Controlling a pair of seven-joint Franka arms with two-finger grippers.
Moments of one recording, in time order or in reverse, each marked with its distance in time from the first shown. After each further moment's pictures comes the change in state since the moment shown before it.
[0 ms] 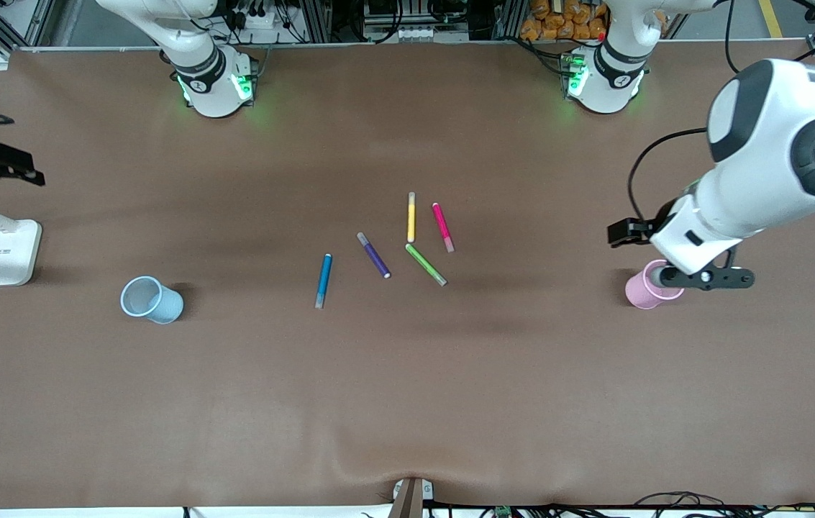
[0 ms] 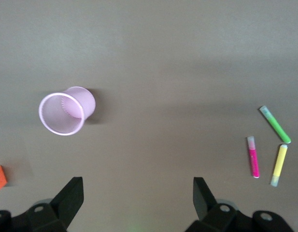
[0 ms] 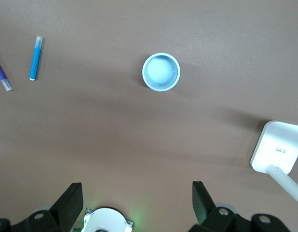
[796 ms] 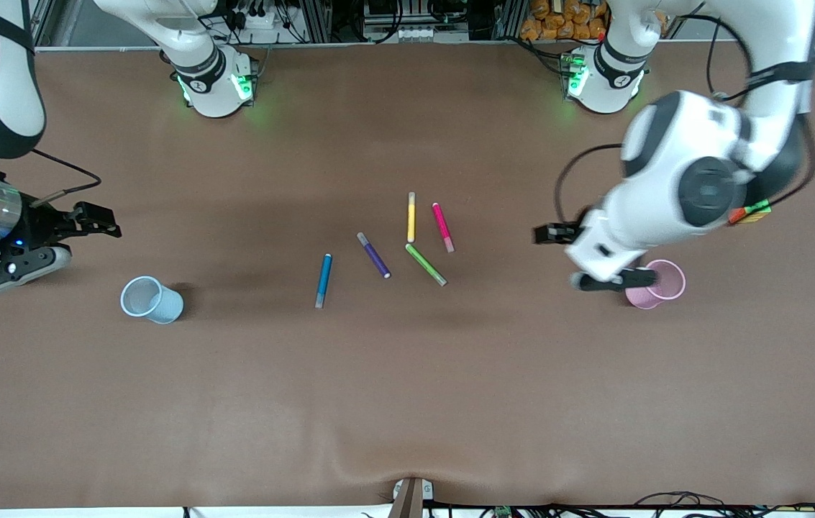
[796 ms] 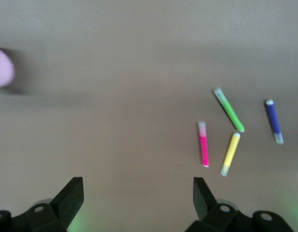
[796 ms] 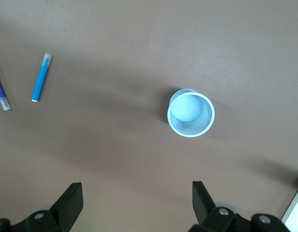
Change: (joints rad) left arm -0.169 0.096 -0.014 -0.010 -0.116 0.037 -0.229; right arm 0.088 0.064 0.015 -0.171 0.050 0.269 0.001
